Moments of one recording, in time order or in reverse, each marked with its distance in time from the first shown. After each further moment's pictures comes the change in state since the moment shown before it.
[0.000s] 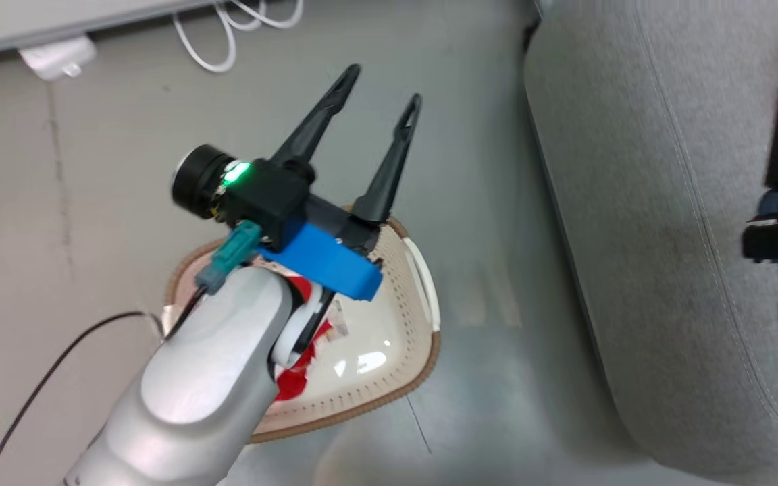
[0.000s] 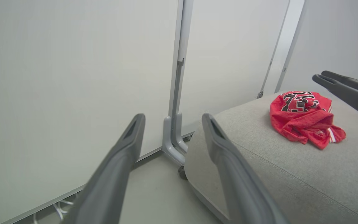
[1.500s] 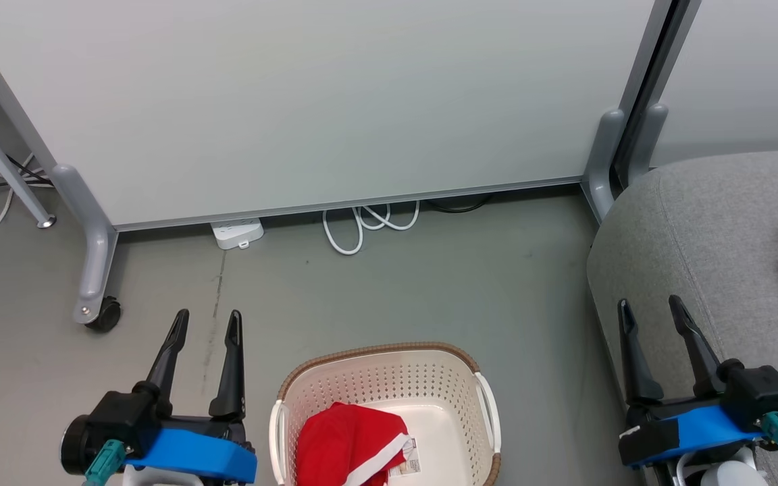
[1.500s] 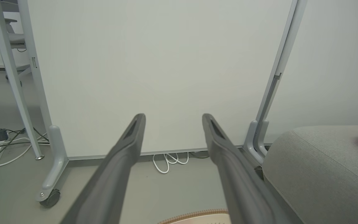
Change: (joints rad) left arm 0.681 -0.108 0.602 -0.081 0.238 -0.159 0.000; right arm 0.421 0.178 0.136 0.029 0.030 0.000 0.000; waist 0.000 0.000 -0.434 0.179
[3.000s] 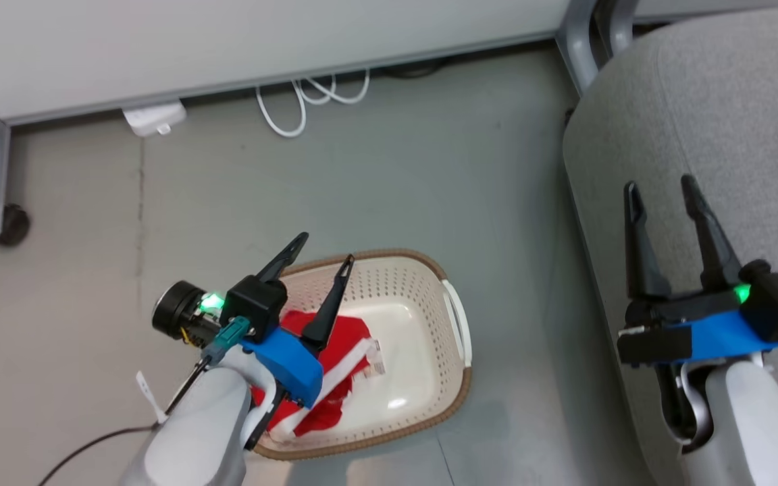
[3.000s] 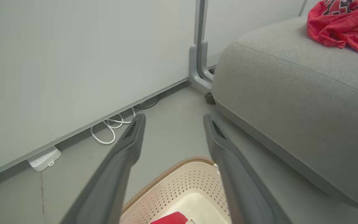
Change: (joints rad) left arm -0.405 0.048 -0.338 0.373 0.065 -0.054 0.000; right arm -0.198 -0.009 0.023 -0.067 0.022 0.000 0.000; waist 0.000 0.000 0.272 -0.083
